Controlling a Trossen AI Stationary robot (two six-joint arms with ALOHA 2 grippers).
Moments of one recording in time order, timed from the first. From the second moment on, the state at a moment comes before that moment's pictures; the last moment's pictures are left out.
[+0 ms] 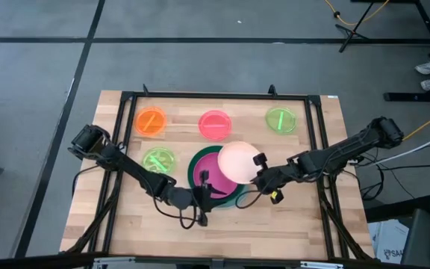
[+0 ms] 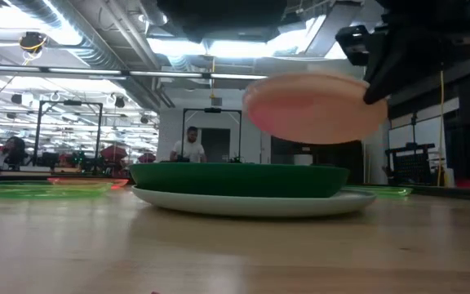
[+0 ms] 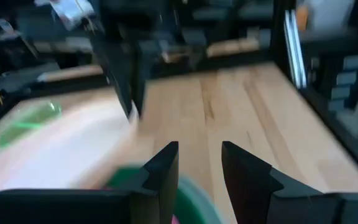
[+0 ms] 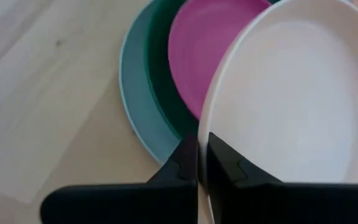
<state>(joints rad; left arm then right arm) -0.47 1.75 0.99 0.46 -0.53 -0.02 0.37 1.32 0.86 -0.44 0.19 -0.27</state>
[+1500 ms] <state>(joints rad) -0.55 1.68 0.99 0.48 -0.73 0.06 0.27 1.67 0.86 0.01 0.01 -0.48</state>
